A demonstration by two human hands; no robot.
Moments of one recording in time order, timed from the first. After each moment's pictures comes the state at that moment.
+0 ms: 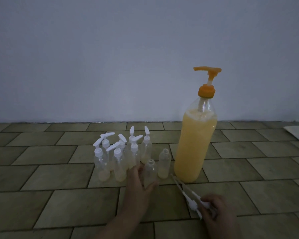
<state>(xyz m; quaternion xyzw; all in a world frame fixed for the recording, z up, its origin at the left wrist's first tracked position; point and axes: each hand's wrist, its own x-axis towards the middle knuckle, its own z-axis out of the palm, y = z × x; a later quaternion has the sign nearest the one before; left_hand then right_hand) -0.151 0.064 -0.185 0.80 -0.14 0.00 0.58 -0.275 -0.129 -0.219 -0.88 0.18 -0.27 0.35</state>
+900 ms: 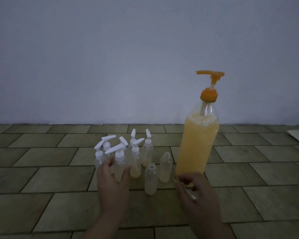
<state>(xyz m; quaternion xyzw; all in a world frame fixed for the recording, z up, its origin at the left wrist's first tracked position) -0.139 0.098 -0.148 0.79 -0.01 0.19 0.59 -0.240 -0.067 -0.131 -0.85 0.04 -0.39 0.36</state>
